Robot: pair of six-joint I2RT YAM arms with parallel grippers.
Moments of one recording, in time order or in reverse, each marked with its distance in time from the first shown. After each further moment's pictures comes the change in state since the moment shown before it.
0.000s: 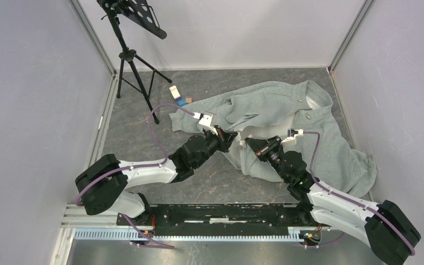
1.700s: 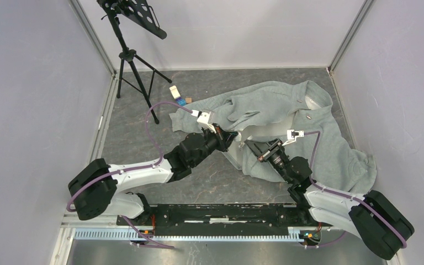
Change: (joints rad) left arm 0.000 -0.077 0.032 -0.121 0.039 -0.059; right arm -0.071 0.130 -0.122 0.437 -0.207 -0.152
